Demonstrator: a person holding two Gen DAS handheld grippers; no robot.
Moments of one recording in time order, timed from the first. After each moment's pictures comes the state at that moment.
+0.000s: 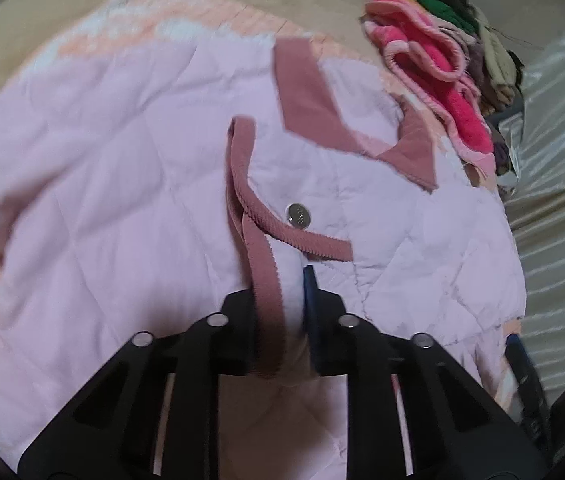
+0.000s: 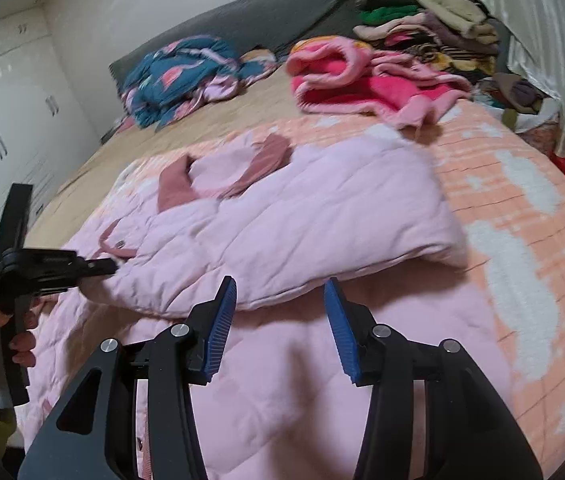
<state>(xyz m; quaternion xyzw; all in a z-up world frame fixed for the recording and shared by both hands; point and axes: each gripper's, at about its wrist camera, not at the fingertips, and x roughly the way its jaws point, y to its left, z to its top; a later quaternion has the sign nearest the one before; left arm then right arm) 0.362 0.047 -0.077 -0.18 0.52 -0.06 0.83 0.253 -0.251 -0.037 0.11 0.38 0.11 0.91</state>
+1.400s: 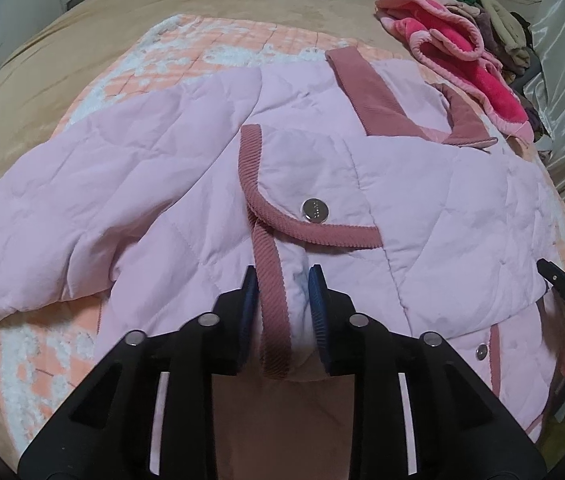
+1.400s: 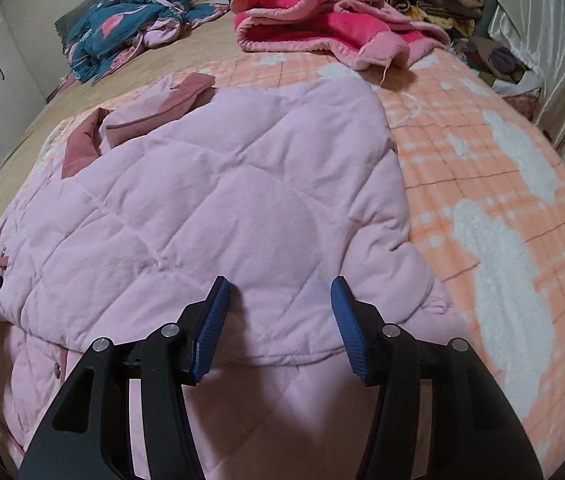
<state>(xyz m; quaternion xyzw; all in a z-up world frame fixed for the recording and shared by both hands) 0.346 0.096 -0.087 -0.07 0.52 -0.01 0.85 0.328 -0.263 -0.093 0.05 0.49 0.03 0.87</state>
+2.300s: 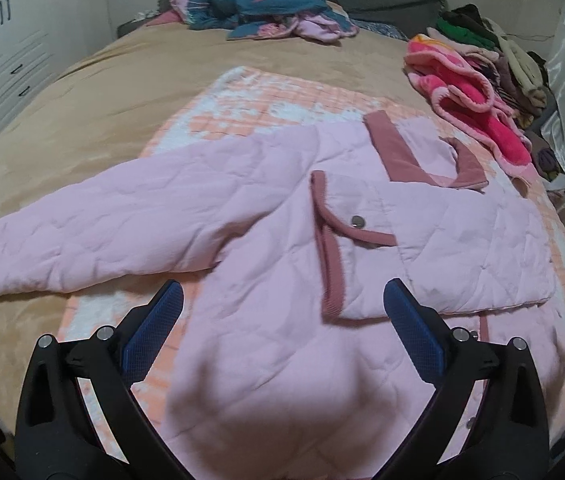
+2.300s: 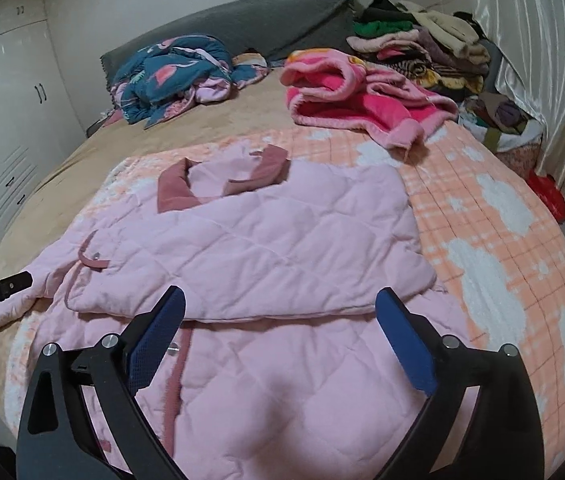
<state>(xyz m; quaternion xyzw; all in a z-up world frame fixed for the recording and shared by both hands) 0.275 0.127 -0.020 -0.07 0.45 0.07 0.89 0.241 -0.216 -0.004 0.06 0.38 0.08 0.92</state>
